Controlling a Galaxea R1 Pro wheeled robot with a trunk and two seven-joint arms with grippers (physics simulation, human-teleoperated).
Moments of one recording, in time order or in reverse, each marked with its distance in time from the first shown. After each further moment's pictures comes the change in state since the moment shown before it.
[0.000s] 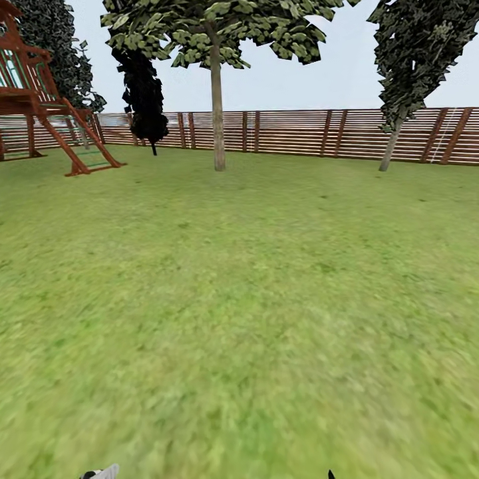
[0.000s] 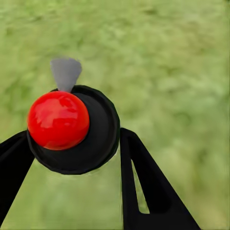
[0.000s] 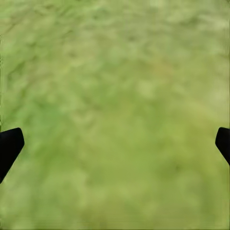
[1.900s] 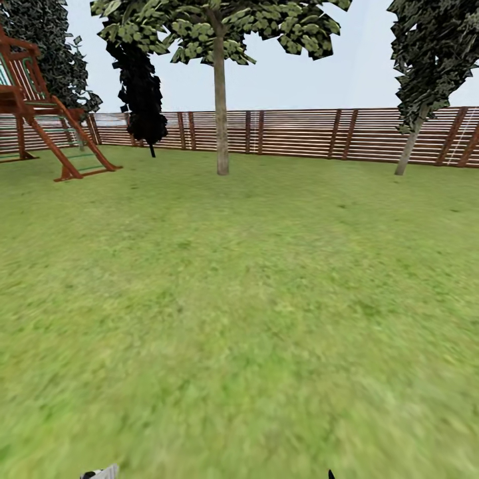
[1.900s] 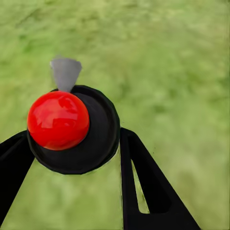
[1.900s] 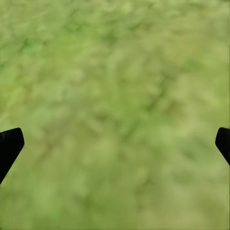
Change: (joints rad) left arm 0.000 0.000 0.000 0.000 0.000 0.000 0.000; right arm 0.000 0.000 0.000 0.000 0.000 0.000 0.000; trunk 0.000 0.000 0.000
